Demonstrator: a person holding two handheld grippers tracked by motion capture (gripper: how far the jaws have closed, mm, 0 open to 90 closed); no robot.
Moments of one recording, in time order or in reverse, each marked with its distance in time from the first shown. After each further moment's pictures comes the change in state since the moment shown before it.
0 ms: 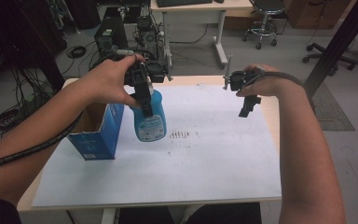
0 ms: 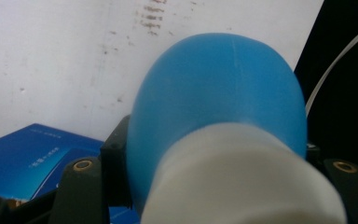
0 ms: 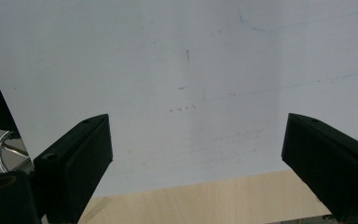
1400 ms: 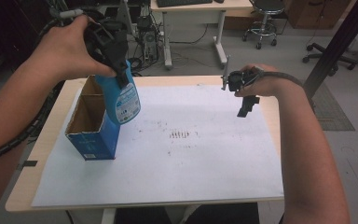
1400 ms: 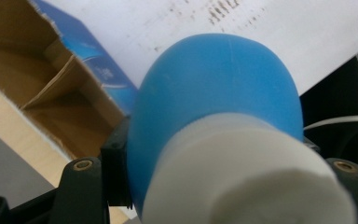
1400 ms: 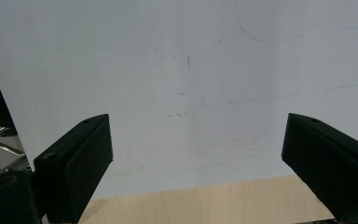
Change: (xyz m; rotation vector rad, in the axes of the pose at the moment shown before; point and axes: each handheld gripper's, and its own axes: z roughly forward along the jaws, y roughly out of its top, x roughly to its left) left arm 0.025 -0.058 -0.086 -0.049 0.029 -0.609; right arm 0.004 0.005 -0.003 -0.010 -0.015 -0.040
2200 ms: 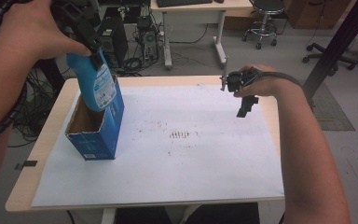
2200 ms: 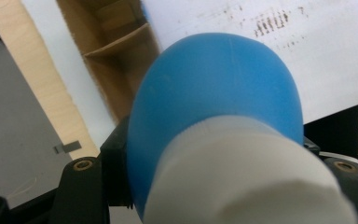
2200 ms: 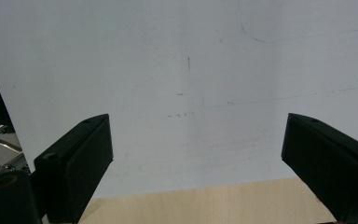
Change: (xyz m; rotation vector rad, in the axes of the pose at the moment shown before) left arm 0.050 -0.015 -0.033 0.000 0.036 -0.274; right arm -0.003 0.002 0.003 0.006 0.008 -0.013
